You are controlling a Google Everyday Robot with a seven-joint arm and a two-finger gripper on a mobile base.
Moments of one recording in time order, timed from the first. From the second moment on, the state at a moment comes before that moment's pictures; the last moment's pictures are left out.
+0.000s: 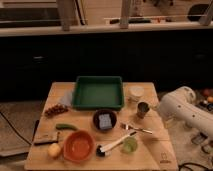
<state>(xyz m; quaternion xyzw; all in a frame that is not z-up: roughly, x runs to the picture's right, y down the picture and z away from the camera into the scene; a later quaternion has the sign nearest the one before) 0.302 0.165 0.796 -0.21 -0.07 -0.28 0.93</state>
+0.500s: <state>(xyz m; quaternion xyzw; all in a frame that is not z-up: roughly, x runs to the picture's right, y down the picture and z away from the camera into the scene) 0.284 0.168 0.803 -0.22 -0.10 -0.34 0.91</state>
